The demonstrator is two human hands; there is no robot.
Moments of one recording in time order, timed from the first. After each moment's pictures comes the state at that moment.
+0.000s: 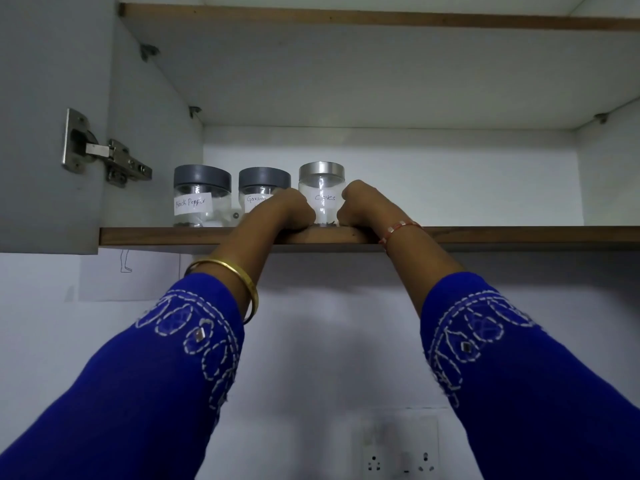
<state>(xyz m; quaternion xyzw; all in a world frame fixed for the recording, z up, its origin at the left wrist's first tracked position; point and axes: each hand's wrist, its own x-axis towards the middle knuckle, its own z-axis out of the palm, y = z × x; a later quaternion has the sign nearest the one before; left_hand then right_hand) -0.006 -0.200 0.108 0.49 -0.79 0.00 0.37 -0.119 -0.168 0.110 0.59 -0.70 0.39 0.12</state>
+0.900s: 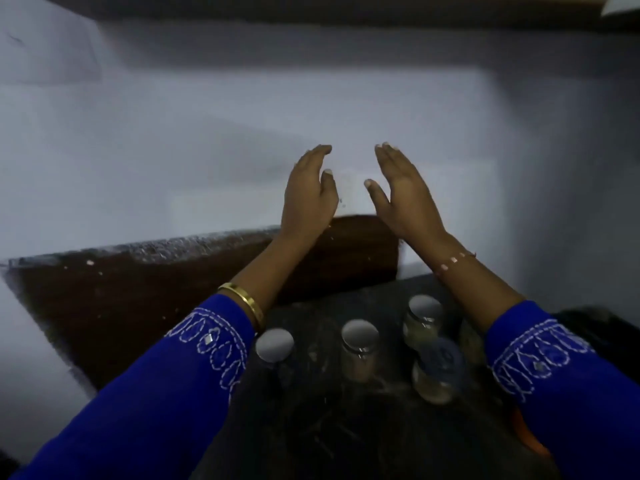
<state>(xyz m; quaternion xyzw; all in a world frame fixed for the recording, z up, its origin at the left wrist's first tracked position) -0.005 -0.025 -0.185 0.24 -0.80 -0.22 0.51 -0.124 0.055 -0.191 0.56 -0.72 0.36 0.21</state>
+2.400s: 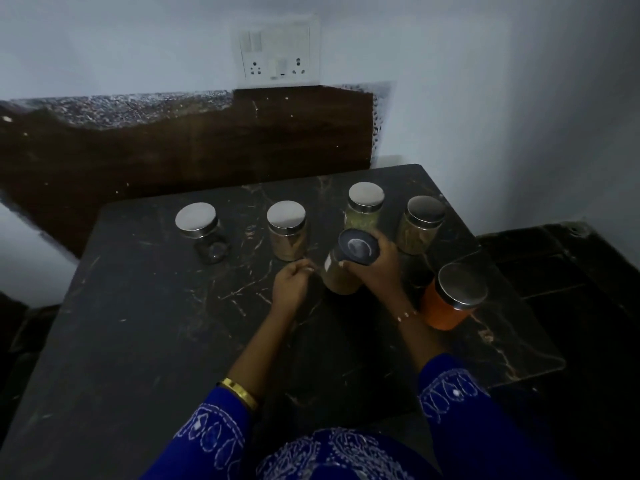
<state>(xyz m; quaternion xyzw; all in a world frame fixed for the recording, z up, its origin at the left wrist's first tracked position) -0.048 0.155 -0.435 0.52 -0.52 -0.63 0.25 -0.202 0.195 -0.476 0.33 -0.79 0.47 -0.21</state>
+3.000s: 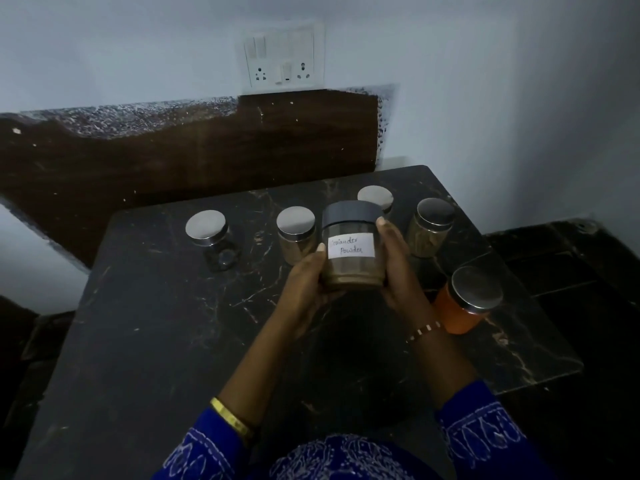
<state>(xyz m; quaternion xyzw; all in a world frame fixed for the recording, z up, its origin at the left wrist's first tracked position) -0.034 0.160 -0.396 0.38 -0.46 -0.77 0.23 -0.167 0.200 -0.409 0.20 -0.53 0.70 -0.43</state>
